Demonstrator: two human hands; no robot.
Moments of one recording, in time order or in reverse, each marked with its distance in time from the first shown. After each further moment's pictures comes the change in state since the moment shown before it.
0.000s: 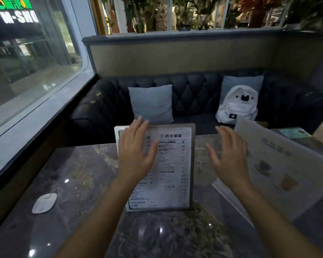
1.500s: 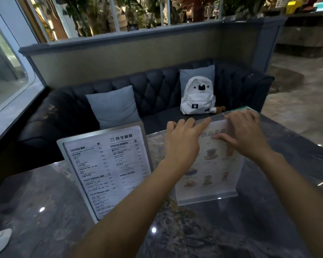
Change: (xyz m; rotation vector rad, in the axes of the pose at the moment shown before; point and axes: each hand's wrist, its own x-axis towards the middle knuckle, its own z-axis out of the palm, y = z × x) left_hand 0.012 0.183 0.102 0.050 -0.301 0.376; right_hand 0.005 0.136 -0.101 -0.321 -0.009 -0.120
